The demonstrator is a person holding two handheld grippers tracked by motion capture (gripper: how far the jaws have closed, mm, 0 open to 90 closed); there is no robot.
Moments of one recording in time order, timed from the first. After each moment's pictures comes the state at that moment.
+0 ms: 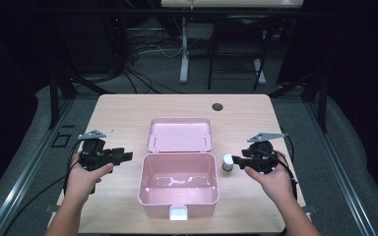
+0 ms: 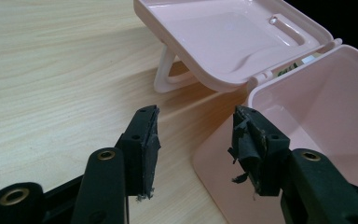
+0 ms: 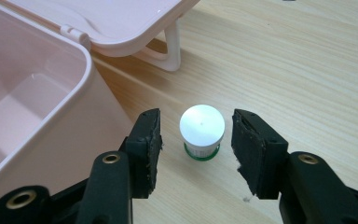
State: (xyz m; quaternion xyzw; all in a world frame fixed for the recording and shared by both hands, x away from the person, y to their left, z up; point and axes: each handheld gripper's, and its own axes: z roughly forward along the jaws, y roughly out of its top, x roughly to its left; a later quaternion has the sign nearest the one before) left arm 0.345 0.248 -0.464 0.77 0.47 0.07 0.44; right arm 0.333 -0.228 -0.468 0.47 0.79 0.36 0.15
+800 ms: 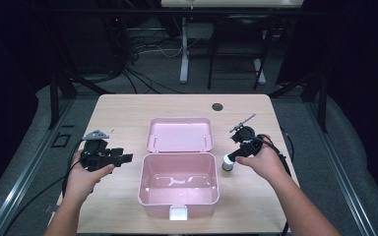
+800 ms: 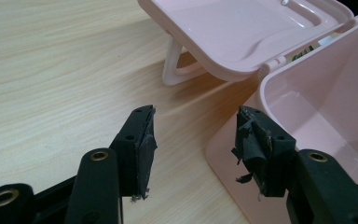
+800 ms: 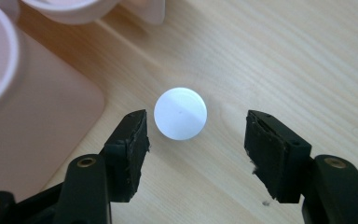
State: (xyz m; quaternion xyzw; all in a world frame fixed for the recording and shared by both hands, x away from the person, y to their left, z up) left arm 0.346 0.245 -0.465 0.79 0.45 0.09 0.41; right arm 0.385 -0.198 -0.461 0.45 0.87 0.18 0.12
